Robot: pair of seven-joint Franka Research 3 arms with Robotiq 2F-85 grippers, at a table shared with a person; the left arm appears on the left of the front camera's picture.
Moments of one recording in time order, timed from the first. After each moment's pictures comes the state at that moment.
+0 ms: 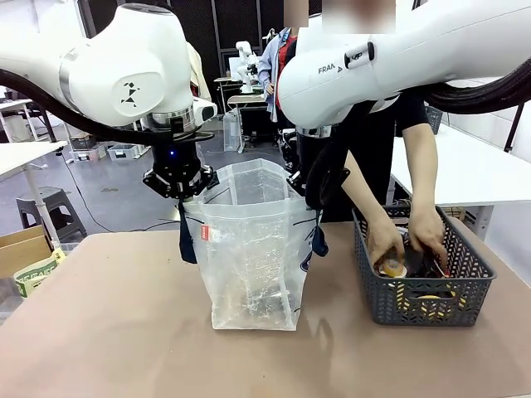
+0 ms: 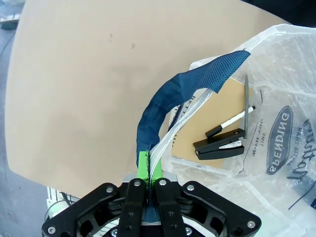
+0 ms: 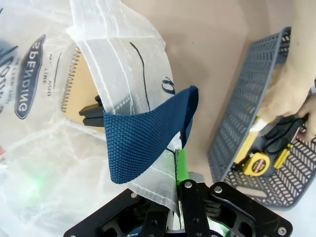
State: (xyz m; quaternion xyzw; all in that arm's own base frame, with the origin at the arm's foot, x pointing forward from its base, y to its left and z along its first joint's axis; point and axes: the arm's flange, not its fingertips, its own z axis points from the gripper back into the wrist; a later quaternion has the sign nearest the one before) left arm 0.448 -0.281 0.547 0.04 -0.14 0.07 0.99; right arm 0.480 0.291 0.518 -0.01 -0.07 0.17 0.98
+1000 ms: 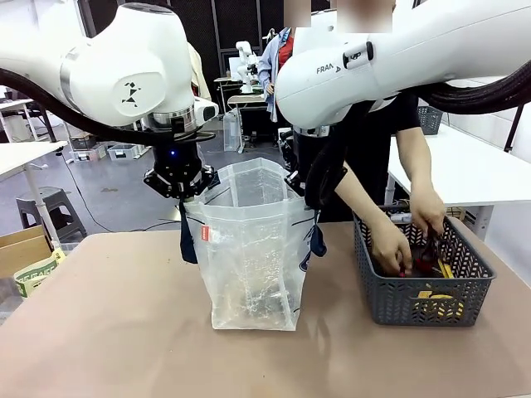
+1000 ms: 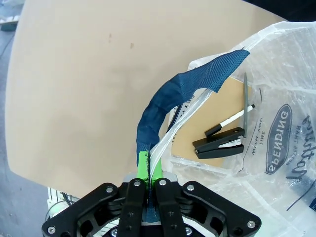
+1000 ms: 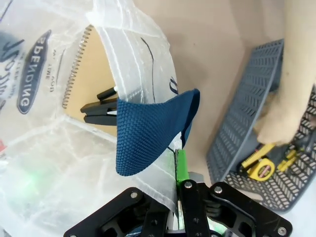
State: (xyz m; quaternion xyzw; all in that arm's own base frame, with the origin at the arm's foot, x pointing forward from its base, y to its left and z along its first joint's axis) left arm 0.446 -0.283 0.548 0.04 -0.14 0.07 0.99; right arm 0.477 0.296 0.522 -0.01 -0.08 0.20 0.98
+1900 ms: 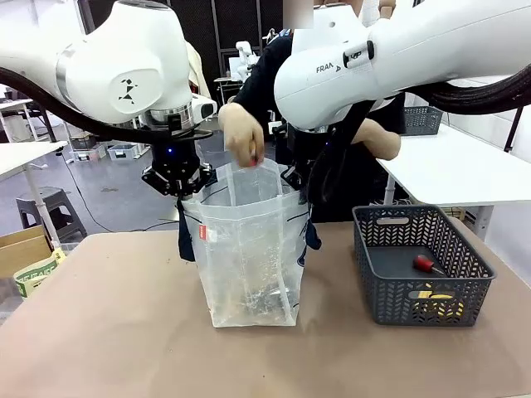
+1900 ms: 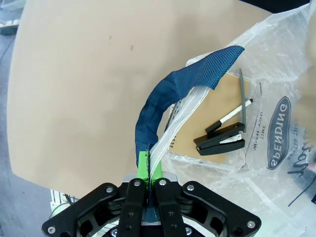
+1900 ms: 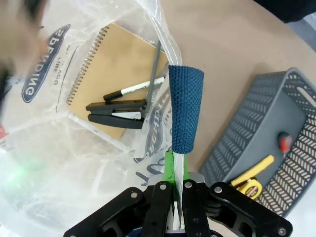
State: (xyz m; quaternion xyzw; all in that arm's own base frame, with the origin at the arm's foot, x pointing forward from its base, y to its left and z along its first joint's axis) left arm 0.445 -0.281 0.553 0.04 -0.14 0.06 0.99; right arm 0.478 0.301 0.530 0.00 -0.11 0.26 0.96
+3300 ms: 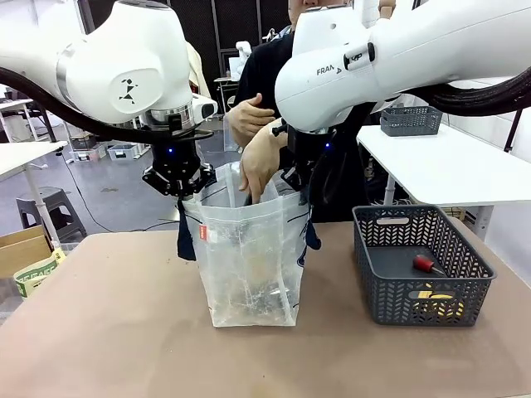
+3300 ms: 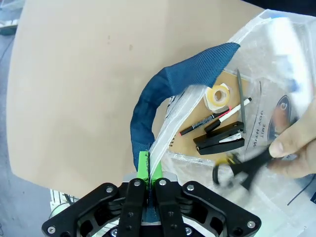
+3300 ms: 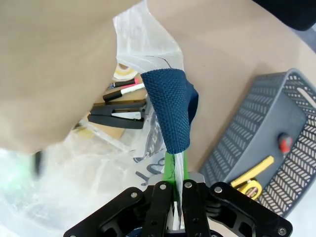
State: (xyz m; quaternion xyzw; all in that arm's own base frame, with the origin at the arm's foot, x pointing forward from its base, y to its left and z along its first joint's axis) left arm 0.445 -0.282 0.553 0.04 -0.14 0.06 0.99; right arm 0.477 0.300 0.528 0.00 -0.11 0.26 0.96
